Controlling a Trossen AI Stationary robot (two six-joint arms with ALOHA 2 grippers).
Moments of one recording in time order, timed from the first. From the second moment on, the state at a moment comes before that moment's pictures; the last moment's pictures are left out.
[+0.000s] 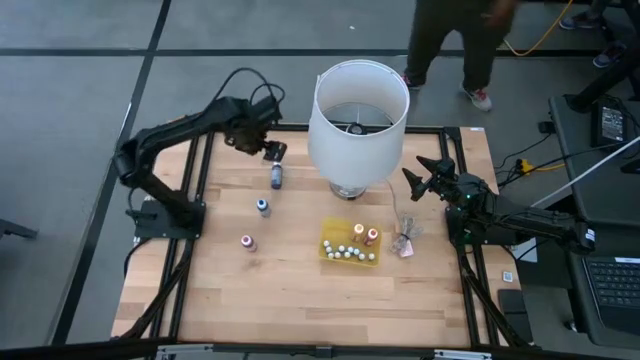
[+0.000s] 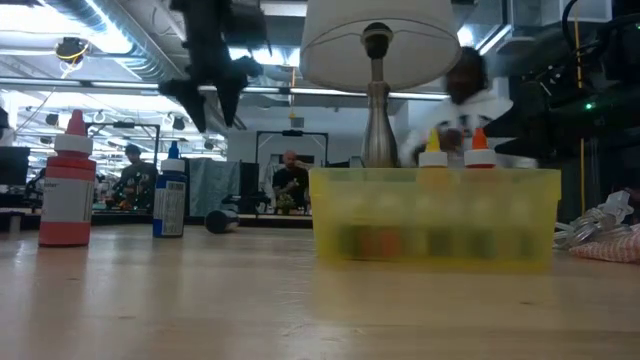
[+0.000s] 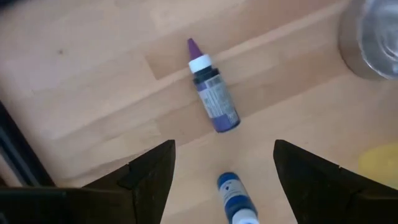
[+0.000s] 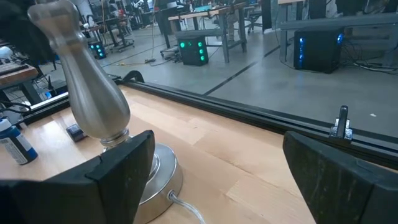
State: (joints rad) left arm 0.56 1.50 1.39 -1.21 -0.02 -0.64; right arm -0.32 0.21 0.01 0.08 0.45 0.25
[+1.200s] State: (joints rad) left arm 0.84 2.31 1.90 -1.54 0.27 -0.63; right arm -0.32 0.21 0.01 0.08 0.45 0.25
